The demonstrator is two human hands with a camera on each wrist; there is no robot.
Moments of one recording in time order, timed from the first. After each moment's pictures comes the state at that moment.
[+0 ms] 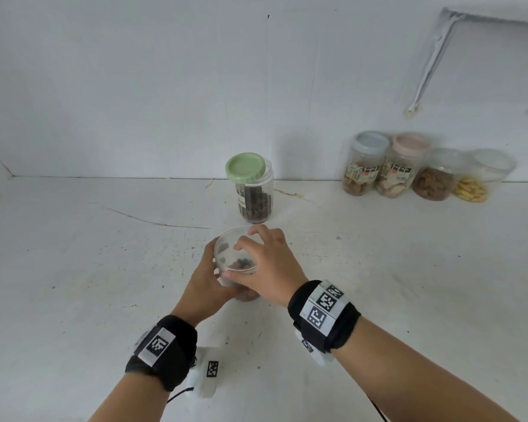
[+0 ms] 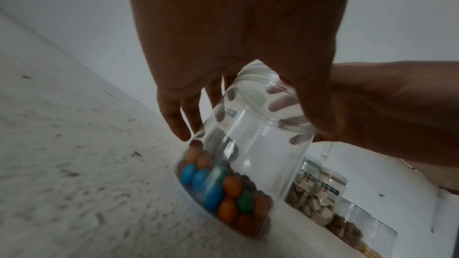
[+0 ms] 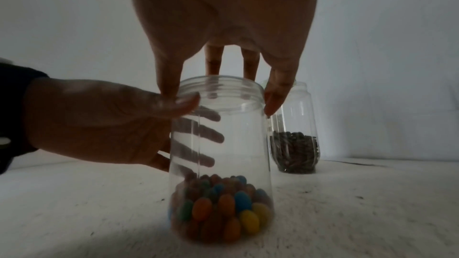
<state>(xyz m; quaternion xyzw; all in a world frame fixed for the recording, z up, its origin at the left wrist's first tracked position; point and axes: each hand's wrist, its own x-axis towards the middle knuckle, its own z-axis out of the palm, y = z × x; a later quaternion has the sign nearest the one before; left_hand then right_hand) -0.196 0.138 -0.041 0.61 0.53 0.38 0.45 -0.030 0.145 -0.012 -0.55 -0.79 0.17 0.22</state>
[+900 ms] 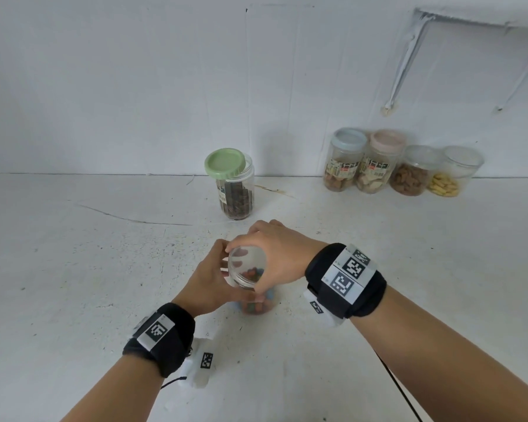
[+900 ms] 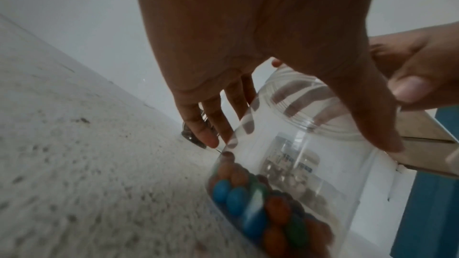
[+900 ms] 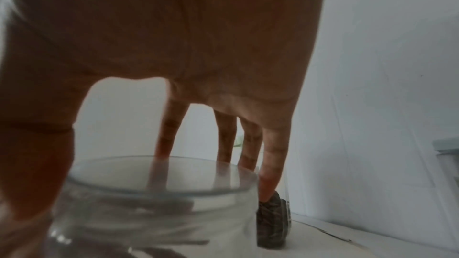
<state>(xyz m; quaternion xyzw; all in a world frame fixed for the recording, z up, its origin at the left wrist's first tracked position) -0.165 0.146 -0.047 0.67 0.49 0.30 0.47 0.021 0.145 0.053 -0.51 -0.83 0.22 -0.02</state>
